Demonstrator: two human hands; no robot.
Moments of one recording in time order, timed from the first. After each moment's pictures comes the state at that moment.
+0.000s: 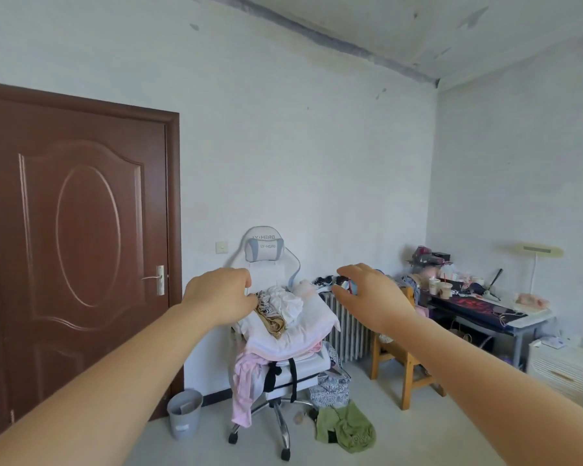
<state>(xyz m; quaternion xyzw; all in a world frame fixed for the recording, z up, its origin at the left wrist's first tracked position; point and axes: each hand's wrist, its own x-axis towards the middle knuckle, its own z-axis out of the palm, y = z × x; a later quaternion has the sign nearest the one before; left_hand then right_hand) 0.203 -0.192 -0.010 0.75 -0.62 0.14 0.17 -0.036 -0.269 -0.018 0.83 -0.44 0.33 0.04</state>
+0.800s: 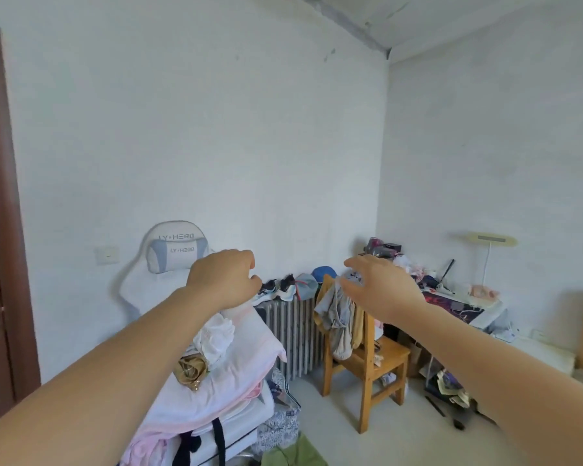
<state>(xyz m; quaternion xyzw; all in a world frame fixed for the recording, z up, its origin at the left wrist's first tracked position) 0.184 -0.713 -0.017 0.66 -0.71 0.16 0.22 -0.073 -0.724 -0.028 0.78 -0.55 0.28 0.12</state>
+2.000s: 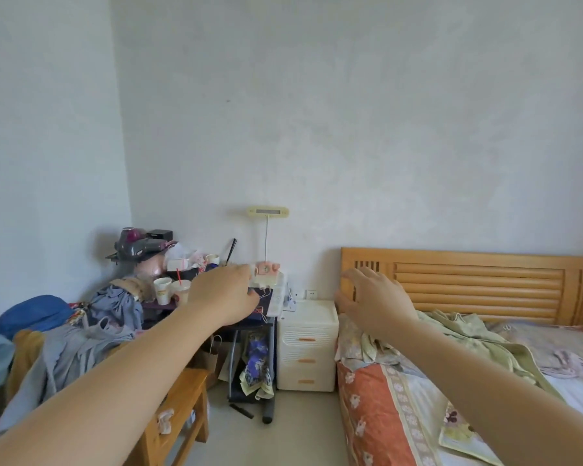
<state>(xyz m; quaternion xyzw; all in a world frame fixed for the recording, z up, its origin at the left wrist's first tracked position) -0.294 -1.296 -0.088 0.29 -0.92 0.08 0.23 -0.469 -1.108 -0.097 0.48 -0.83 0.19 0.20</state>
